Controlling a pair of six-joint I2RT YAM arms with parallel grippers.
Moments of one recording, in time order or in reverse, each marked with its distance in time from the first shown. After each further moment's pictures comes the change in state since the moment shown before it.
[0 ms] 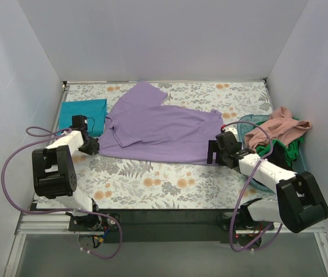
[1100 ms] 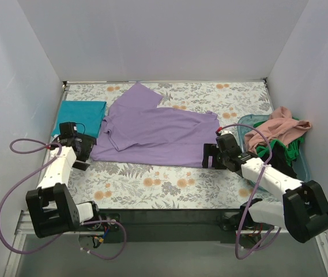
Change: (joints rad) left arm 0.089 -0.369 -0.113 -0.168 0.051 0.006; right arm 0.034 -0.105 -0.024 -0.043 -0.211 0.028
